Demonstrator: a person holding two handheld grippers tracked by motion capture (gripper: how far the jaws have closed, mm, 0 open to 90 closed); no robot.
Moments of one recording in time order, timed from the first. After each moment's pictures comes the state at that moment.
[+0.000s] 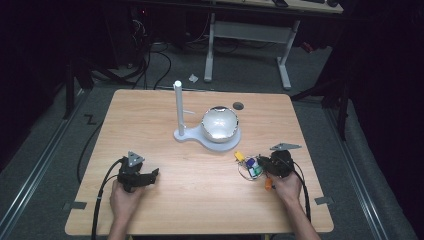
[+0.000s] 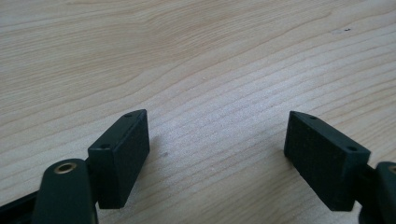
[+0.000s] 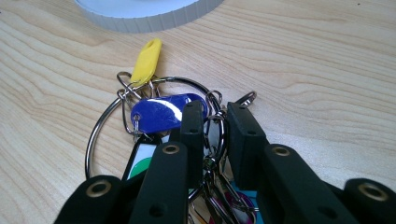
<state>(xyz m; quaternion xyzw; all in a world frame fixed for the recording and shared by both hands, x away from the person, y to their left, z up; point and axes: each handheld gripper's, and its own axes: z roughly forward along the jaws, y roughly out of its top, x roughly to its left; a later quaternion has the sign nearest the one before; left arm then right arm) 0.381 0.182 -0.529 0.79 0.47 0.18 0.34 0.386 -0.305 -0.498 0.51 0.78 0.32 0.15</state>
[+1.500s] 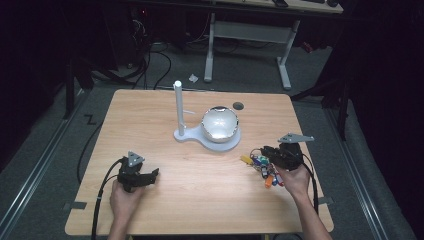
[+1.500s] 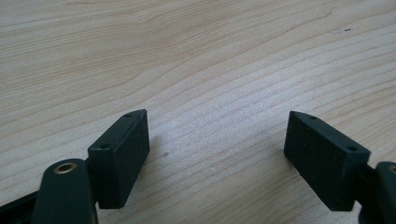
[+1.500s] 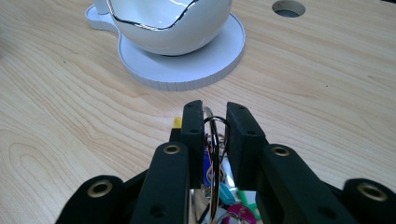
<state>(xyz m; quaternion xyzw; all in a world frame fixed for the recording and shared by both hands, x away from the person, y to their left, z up) 0.381 0.182 -0.529 0.79 0.47 0.18 0.34 0.381 -0.307 -0.440 0.47 0.79 0.37 0.17</state>
